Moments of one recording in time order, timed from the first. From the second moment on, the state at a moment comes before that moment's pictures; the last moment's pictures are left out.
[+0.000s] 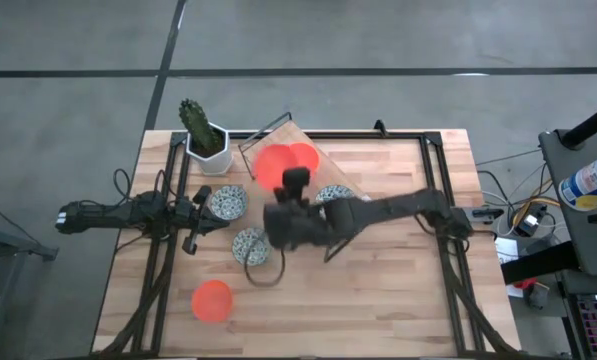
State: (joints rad) left arm -0.03 0.03 0.01 0.04 0.13 -0.06; right arm 0.22 2.18 2.36 -1.04 0.94 -0.26
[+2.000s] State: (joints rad) left arm -0.03 0.03 0.01 0.04 0.13 -0.06; right arm -0.14 2.14 2.35 -1.40 0.27 -0.36
